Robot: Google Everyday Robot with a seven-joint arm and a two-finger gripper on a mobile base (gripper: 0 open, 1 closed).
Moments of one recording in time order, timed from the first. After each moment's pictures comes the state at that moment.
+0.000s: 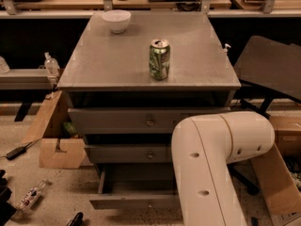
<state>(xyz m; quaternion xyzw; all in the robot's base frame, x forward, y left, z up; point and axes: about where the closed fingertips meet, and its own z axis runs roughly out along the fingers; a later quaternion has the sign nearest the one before) 0.585 -0.209 0.248 -0.73 0.68 -0.05 0.10</state>
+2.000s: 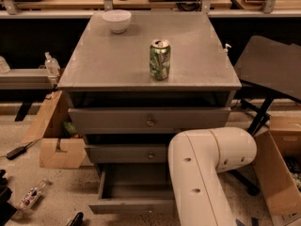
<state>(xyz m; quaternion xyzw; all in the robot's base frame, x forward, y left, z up) 0.537 -0.197 0.153 -0.72 0.70 0.02 0.04</state>
